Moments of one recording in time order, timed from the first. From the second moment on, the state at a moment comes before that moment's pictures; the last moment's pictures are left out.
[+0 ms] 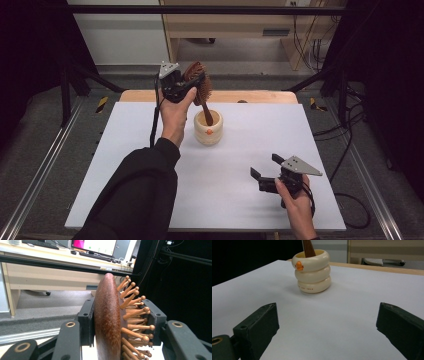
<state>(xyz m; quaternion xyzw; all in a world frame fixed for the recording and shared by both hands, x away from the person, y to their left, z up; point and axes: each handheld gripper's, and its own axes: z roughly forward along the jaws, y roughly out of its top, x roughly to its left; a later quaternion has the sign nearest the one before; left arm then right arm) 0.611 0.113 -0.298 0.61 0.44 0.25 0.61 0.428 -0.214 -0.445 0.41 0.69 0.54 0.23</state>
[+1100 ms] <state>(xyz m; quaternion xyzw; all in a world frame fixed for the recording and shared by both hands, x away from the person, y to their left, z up) 0.611 0.104 -0.316 0.62 0.44 0.24 0.61 0.428 -0.214 -0.445 0.41 0.69 0.54 0.23</state>
